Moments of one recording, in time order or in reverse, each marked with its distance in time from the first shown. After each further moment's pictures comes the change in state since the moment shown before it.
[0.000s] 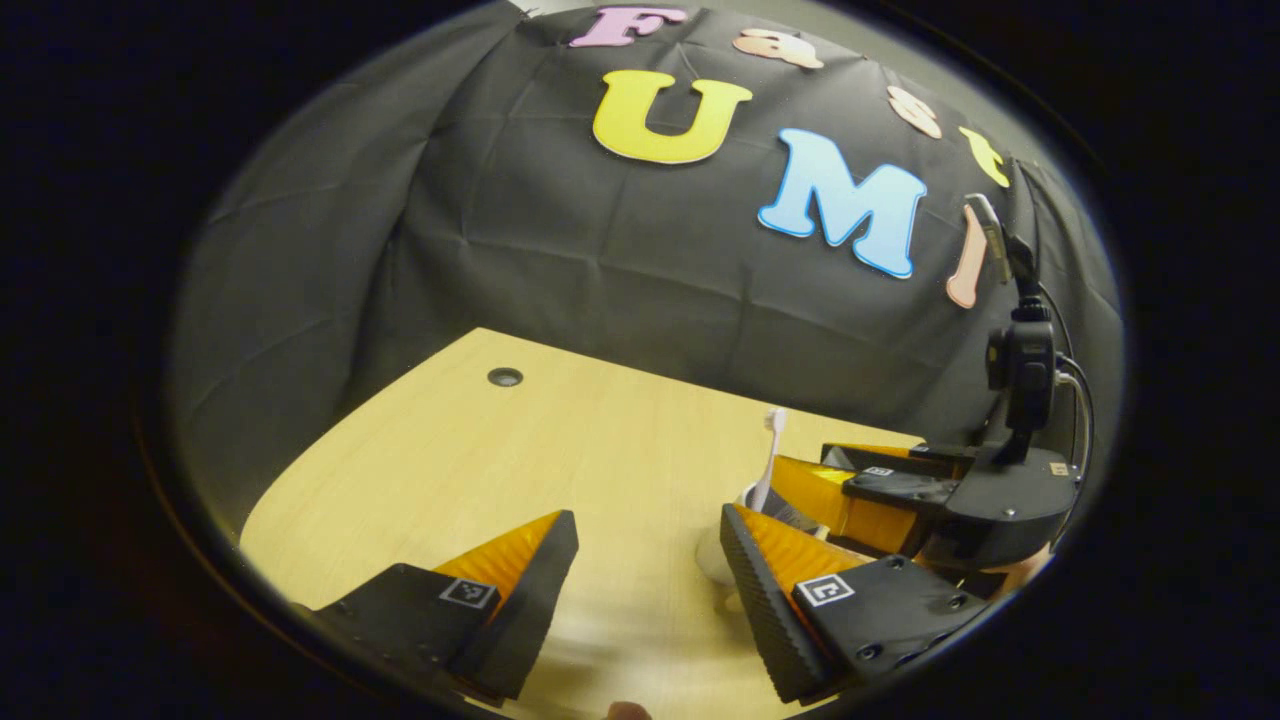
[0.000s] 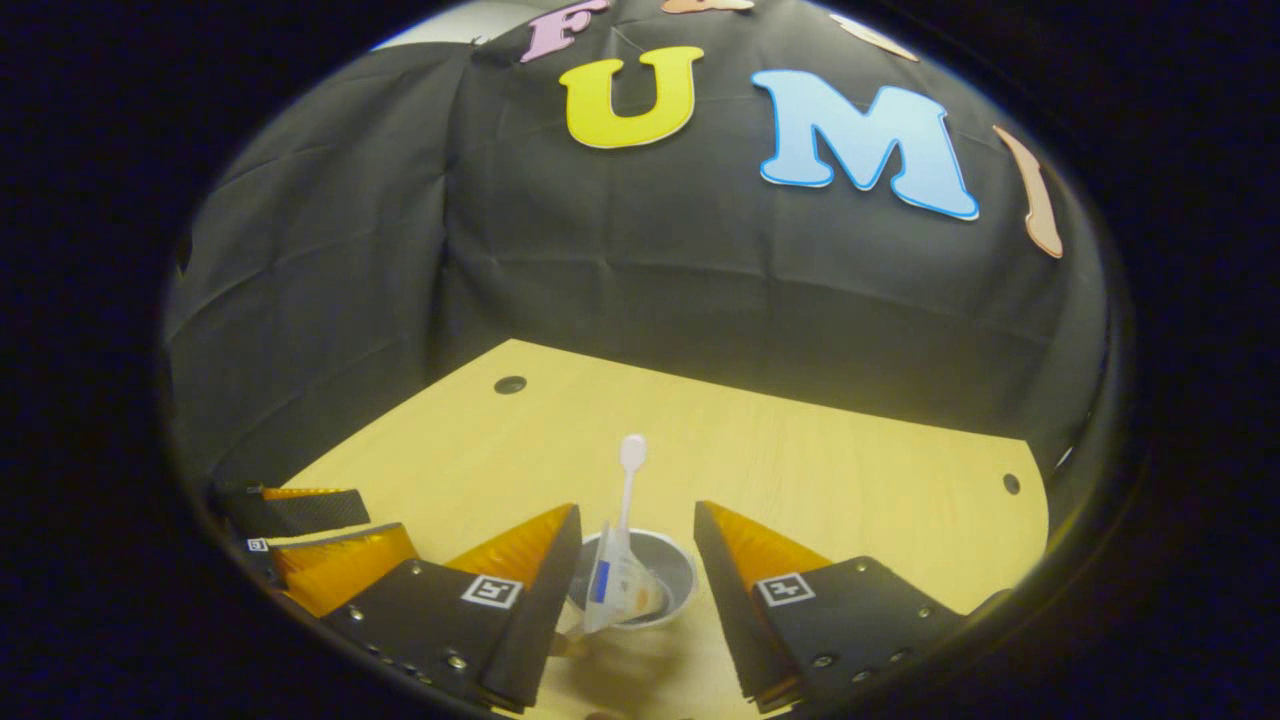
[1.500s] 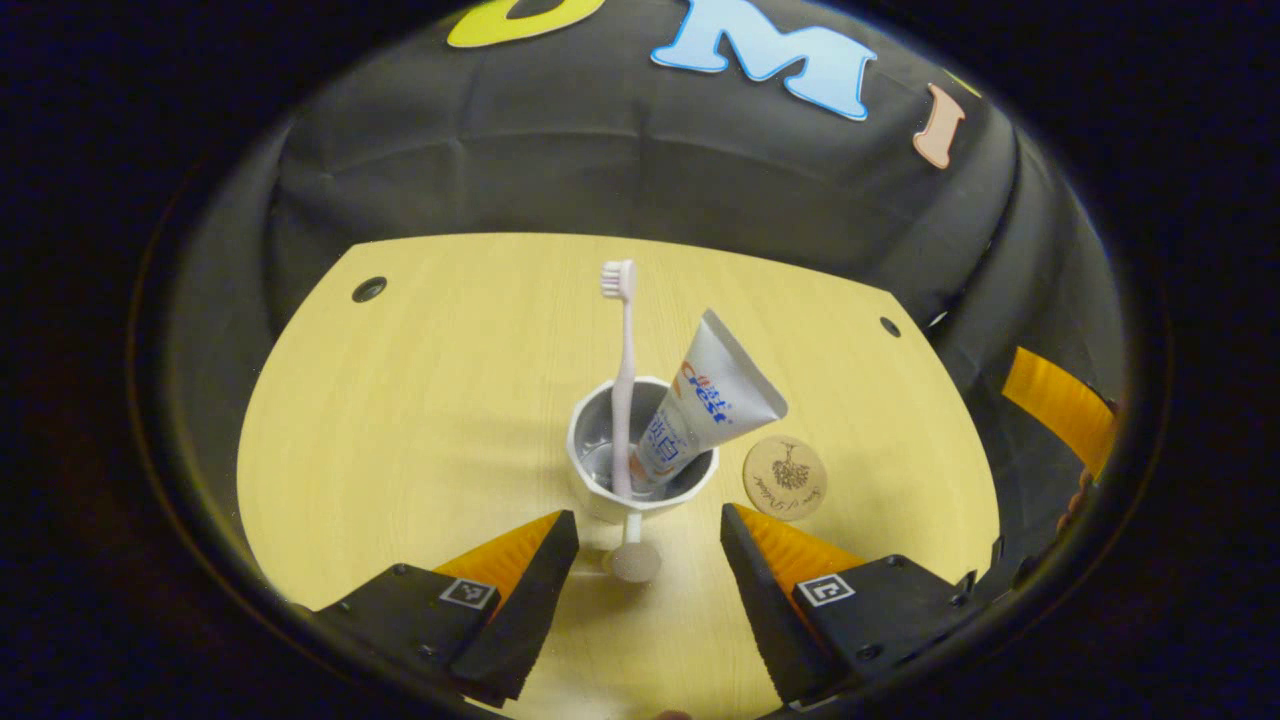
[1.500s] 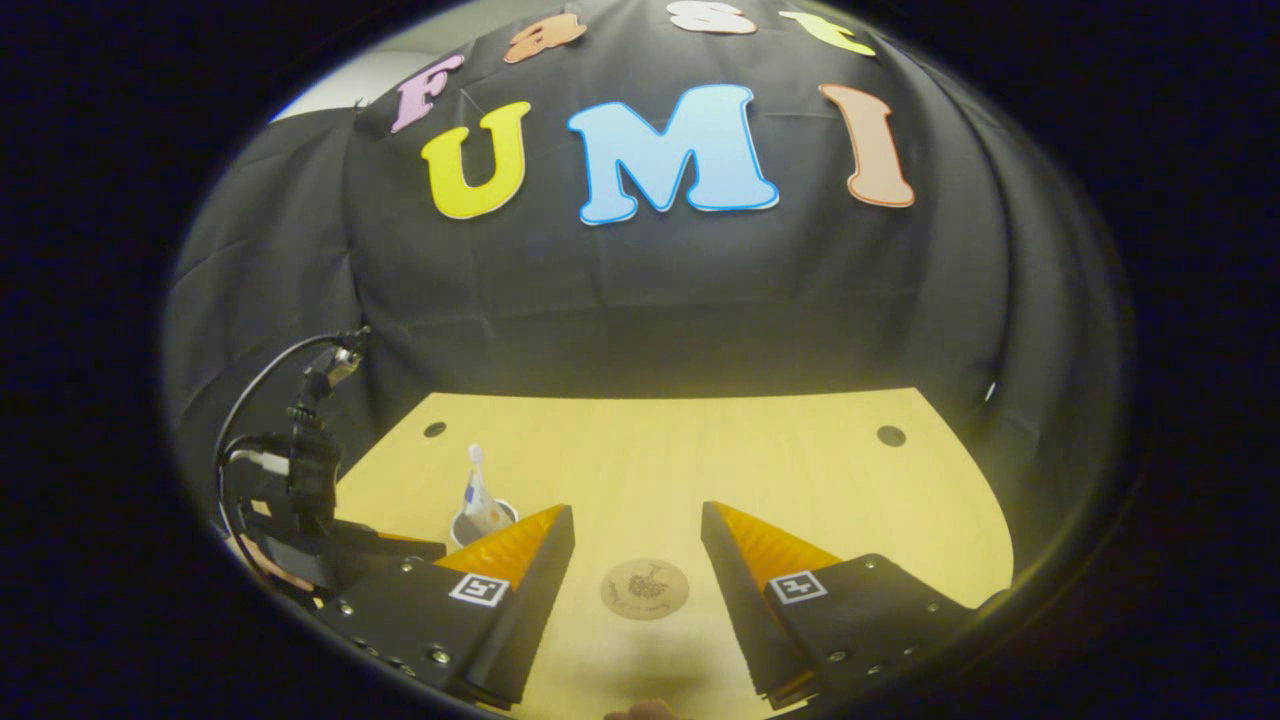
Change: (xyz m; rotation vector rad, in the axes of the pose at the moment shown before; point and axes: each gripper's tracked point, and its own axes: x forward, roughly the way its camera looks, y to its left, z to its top) left arm 0.066 -0.107 -0.084 0.136 0.542 -0.095; right arm -0.140 -0.149 -0.010 0.231 -0.010 -0.177
